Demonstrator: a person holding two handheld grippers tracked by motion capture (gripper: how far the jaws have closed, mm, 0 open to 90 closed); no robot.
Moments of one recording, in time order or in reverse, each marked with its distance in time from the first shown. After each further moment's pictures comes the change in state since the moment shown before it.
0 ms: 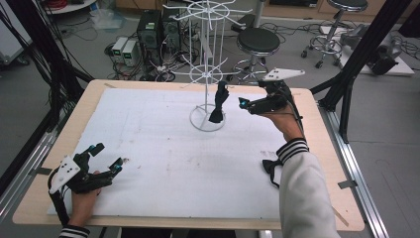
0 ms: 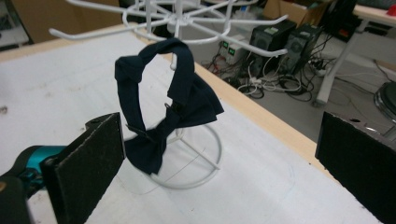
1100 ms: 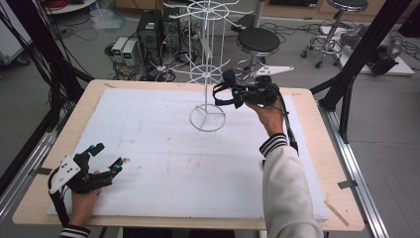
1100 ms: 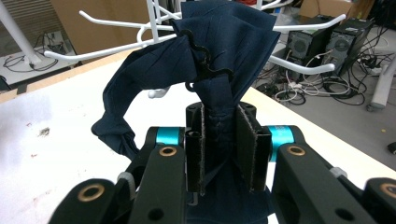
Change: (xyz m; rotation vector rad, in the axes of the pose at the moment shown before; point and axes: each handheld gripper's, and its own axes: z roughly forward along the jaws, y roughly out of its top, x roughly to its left) left arm 0.000 0.000 0.000 0.000 0.000 0.003; right arm -0.008 0.001 0.042 -0.021 0.155 0.084
